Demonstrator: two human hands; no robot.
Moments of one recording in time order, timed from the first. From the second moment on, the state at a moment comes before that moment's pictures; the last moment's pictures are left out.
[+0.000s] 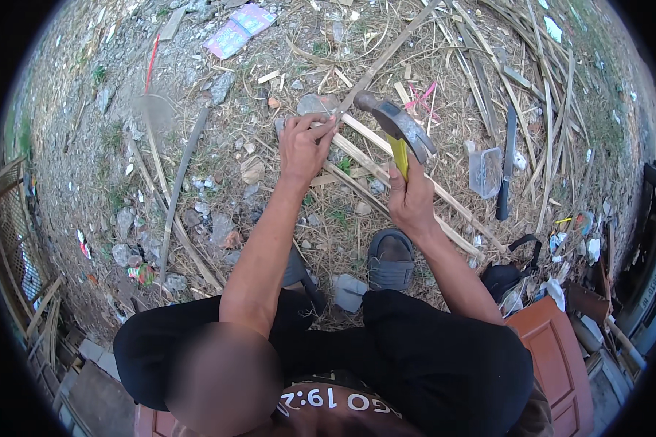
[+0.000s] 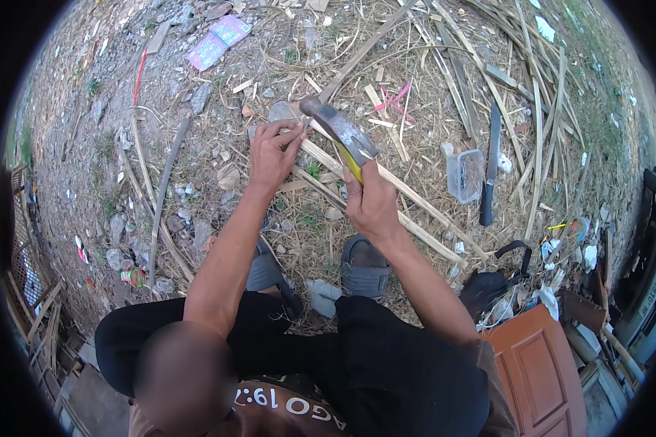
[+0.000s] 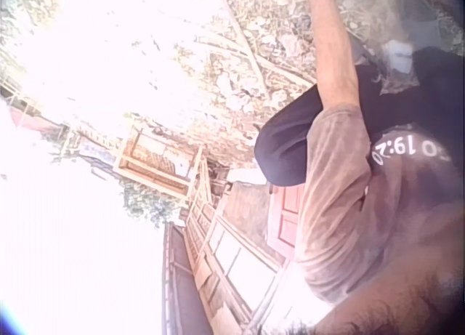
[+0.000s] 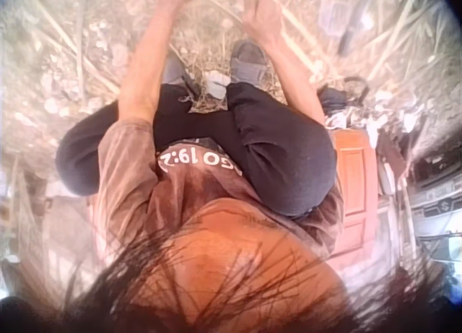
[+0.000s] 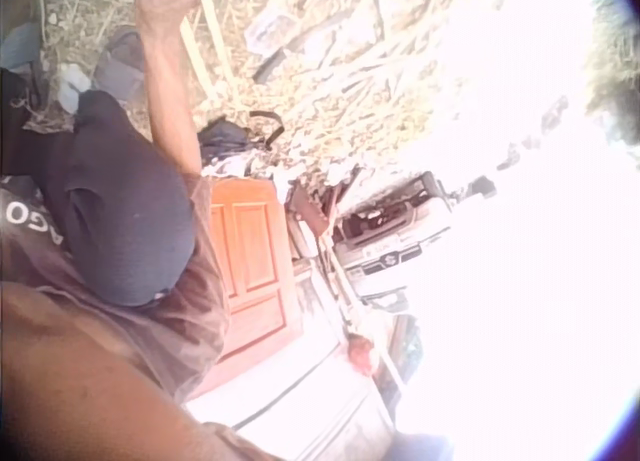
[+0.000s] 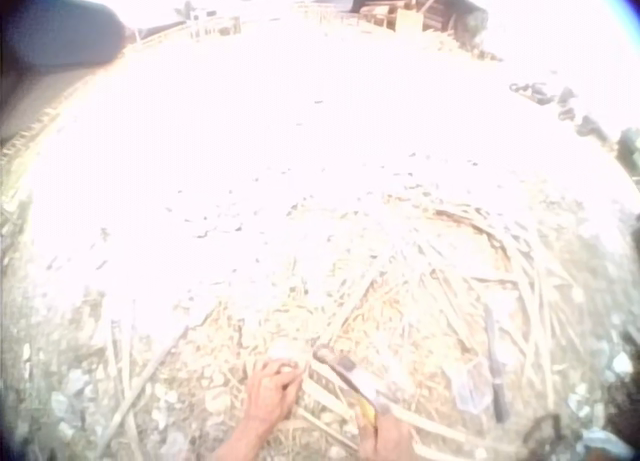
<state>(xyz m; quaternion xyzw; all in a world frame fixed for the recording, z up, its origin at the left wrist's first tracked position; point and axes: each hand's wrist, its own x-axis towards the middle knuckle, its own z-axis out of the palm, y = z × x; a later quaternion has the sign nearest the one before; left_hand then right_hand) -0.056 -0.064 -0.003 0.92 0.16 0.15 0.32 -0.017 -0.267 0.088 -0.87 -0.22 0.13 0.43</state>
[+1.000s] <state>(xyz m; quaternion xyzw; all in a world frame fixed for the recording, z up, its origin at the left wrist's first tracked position) -0.056 -0.064 -0.007 0.92 0.17 0.18 0.31 -0.006 -0.296 0.100 -0.90 -0.11 0.15 0.38</state>
